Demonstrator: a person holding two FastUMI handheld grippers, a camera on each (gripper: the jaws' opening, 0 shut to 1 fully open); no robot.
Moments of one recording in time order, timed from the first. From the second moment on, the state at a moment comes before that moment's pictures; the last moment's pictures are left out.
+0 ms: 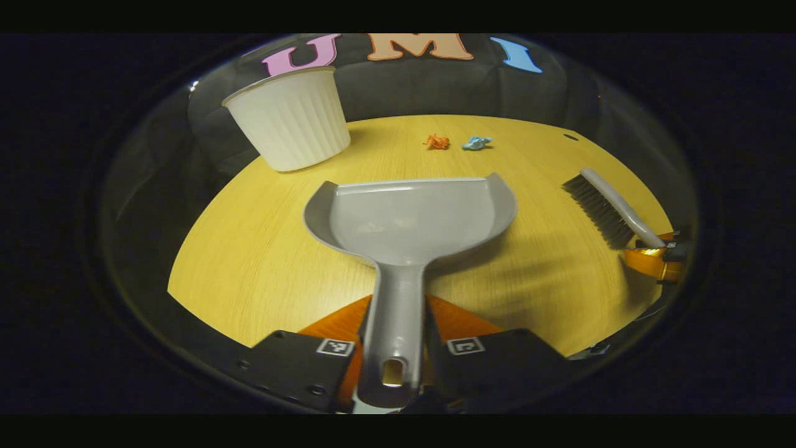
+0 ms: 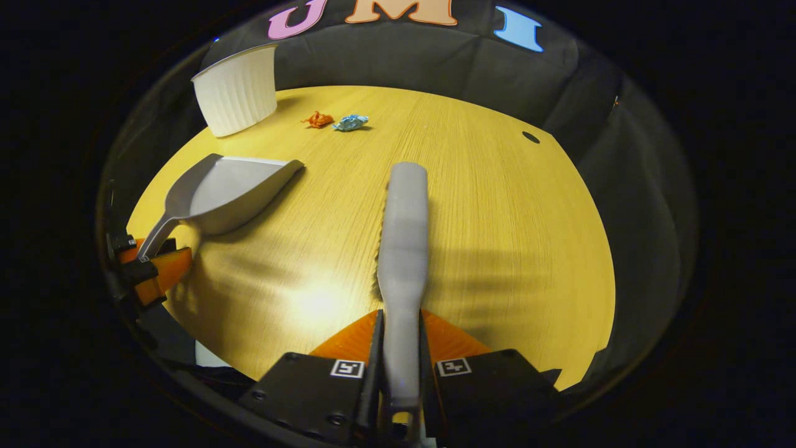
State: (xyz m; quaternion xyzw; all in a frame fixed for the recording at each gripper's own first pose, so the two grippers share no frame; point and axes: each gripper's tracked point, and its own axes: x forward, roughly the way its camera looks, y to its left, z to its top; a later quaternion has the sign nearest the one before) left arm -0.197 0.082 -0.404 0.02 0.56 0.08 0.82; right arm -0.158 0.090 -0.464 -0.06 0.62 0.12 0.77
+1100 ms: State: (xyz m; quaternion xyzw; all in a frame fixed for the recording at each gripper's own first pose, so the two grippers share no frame) left arm -0.115 0.079 -0.419 0.11 0.55 -0.09 0.82; right arm 0.100 0.109 -0.499 -0.14 0.54 0.21 0.80
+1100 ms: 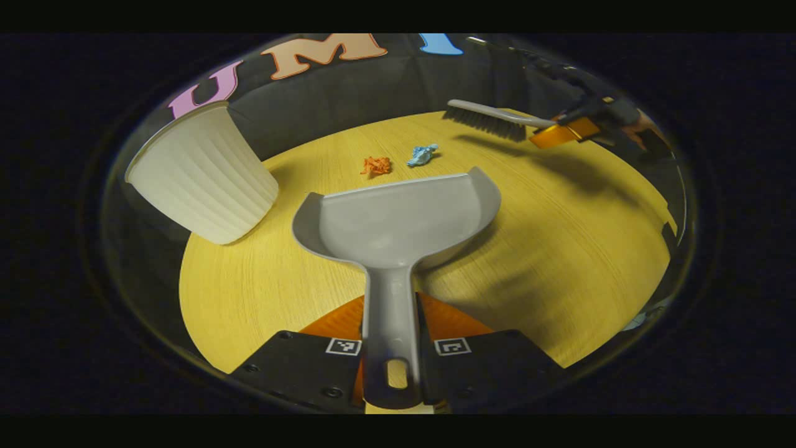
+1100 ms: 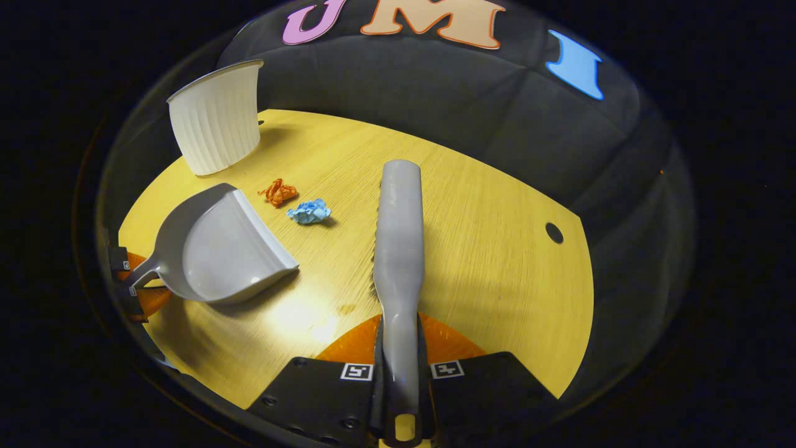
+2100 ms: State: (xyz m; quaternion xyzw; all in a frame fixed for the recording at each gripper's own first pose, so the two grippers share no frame) left arm -0.115 0.075 -0.413 0.12 0.56 -0.12 0.81; right arm 0.123 0.228 -0.484 -0.20 0.55 0.55 0.60
